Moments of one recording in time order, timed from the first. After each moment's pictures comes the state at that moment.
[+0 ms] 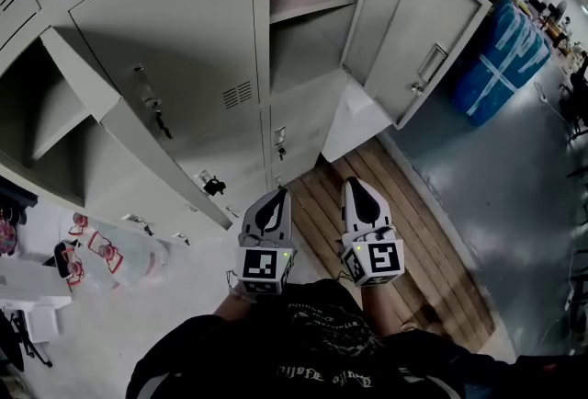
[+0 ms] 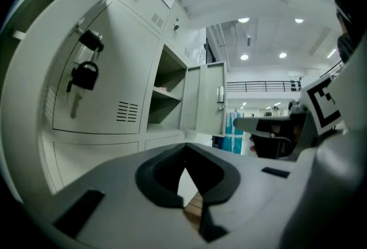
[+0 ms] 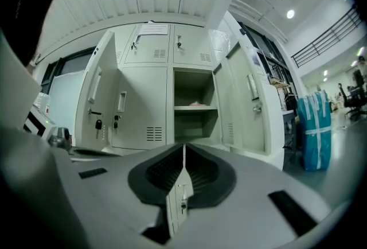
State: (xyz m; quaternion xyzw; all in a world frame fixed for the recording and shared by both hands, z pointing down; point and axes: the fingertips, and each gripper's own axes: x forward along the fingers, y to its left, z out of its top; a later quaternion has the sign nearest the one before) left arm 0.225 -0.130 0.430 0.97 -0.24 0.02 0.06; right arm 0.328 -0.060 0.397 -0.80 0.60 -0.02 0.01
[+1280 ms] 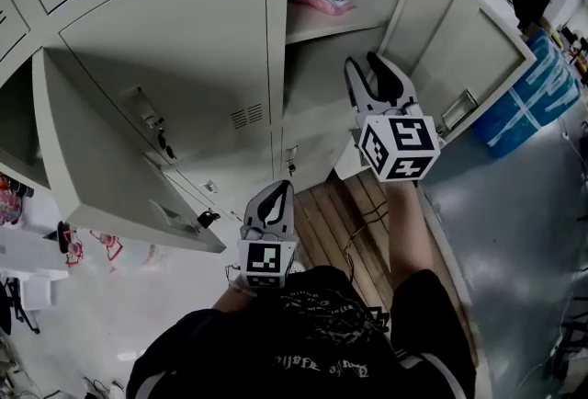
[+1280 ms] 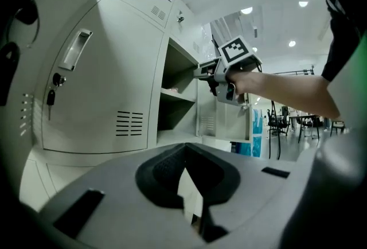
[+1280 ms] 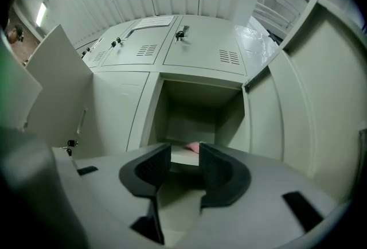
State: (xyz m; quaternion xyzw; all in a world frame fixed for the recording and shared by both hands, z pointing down) left arm 0.275 -0.194 0.415 0.95 -0.30 0.04 0.03; right arm 0.441 -0.268 0.228 -0.74 0.67 0.09 -0.03
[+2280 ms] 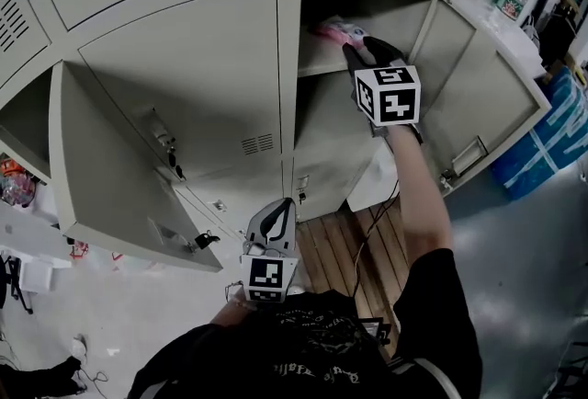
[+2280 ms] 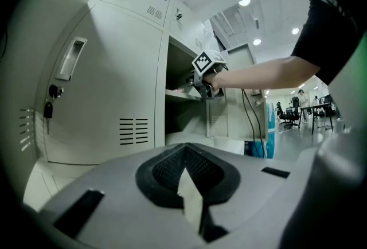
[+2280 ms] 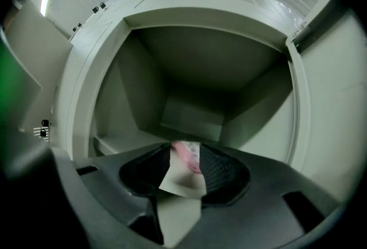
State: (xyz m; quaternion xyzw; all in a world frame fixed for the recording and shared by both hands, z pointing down) left arm 0.287 -0.217 0.413 0.93 -0.35 0.04 0.00; right arm 0.494 -0.400 0.223 -0.70 0.70 0.06 -0.13
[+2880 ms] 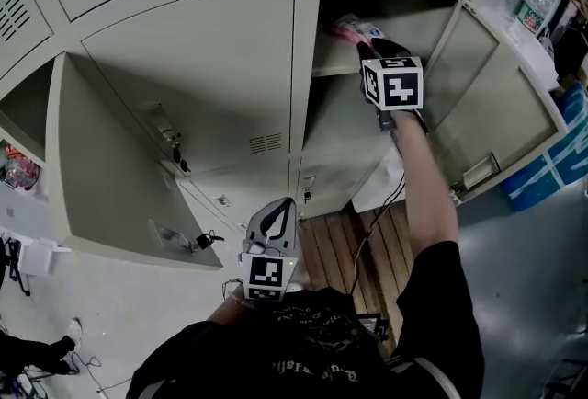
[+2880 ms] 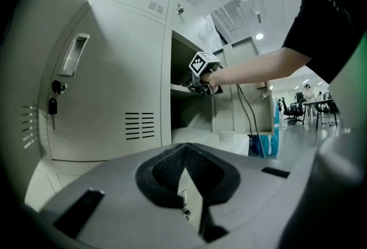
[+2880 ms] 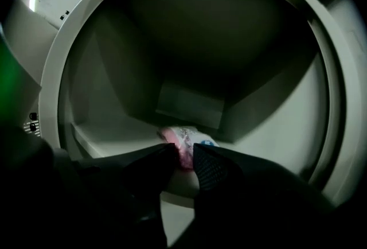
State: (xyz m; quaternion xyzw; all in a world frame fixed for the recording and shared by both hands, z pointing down) left arm 0.282 -0.231 0.424 0.93 -0.37 0.06 -0.01; right arm 0.513 -0.442 0.250 -0.71 0.69 0.01 -0.17
